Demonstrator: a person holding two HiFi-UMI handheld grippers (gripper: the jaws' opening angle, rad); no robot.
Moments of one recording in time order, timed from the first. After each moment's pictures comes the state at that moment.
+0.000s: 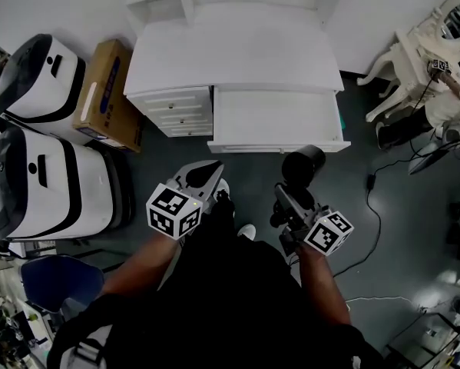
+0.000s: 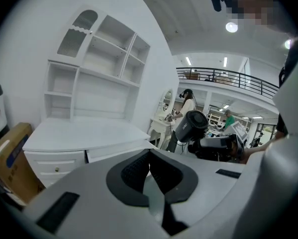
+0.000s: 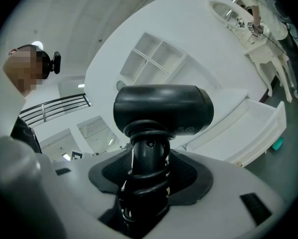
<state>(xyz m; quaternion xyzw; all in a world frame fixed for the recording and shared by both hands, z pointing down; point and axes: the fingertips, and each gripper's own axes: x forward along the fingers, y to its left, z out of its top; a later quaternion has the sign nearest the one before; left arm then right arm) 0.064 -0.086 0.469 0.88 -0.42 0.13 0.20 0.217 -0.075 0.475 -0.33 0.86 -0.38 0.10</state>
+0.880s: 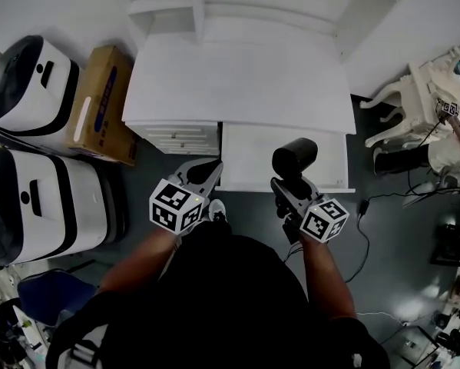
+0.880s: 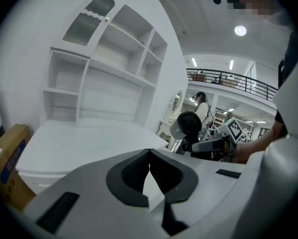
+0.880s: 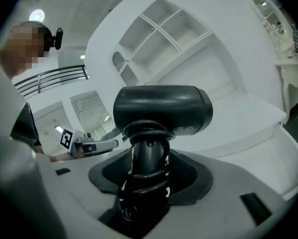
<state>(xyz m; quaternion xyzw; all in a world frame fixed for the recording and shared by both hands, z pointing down) -0.013 -0.254 0.486 0.87 -0.43 0.13 0.21 0.139 -0.261 0.506 -0.31 0.89 -0.32 -0.03</state>
